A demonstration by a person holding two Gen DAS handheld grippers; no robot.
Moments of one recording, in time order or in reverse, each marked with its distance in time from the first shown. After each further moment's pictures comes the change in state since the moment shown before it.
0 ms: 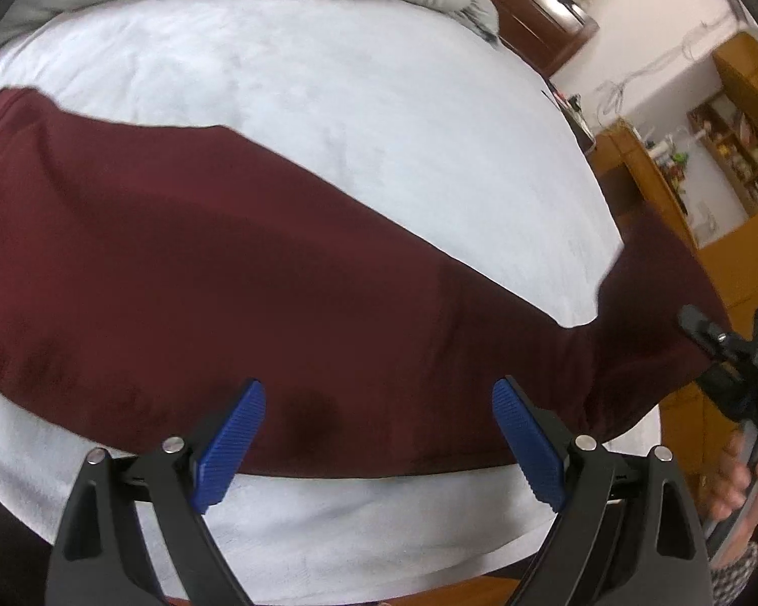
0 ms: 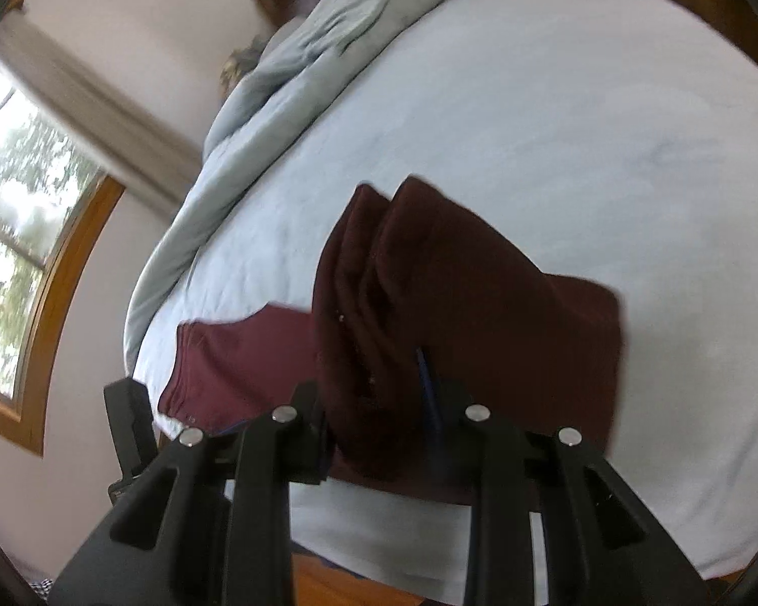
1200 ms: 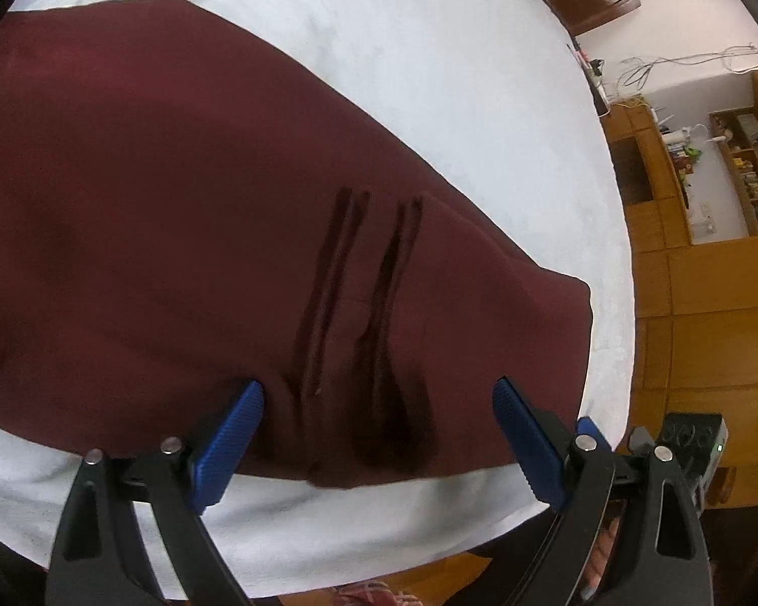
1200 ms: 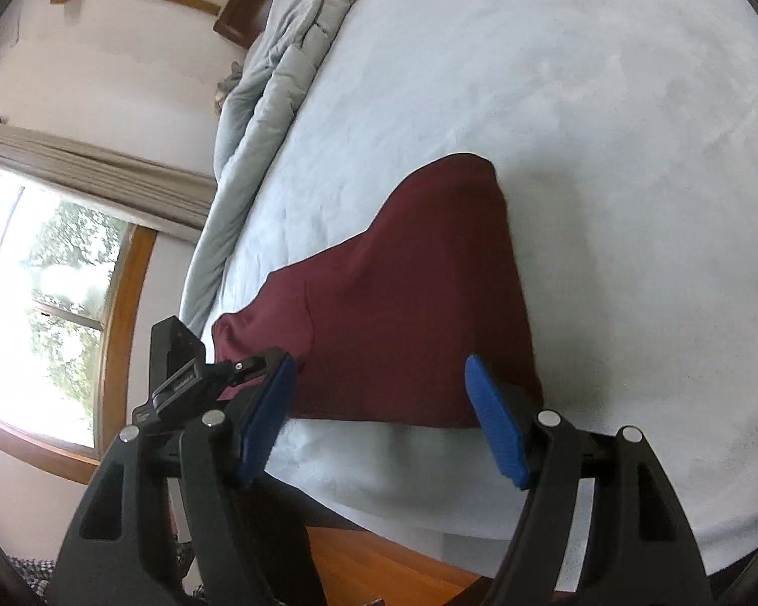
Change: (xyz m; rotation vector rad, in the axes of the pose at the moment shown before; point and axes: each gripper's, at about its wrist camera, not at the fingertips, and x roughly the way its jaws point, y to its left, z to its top) left arm 0.087 -0.022 0.010 -0.118 0.249 -0.076; right arm 0.010 -0.104 -0.093 0.280 0.010 0.222
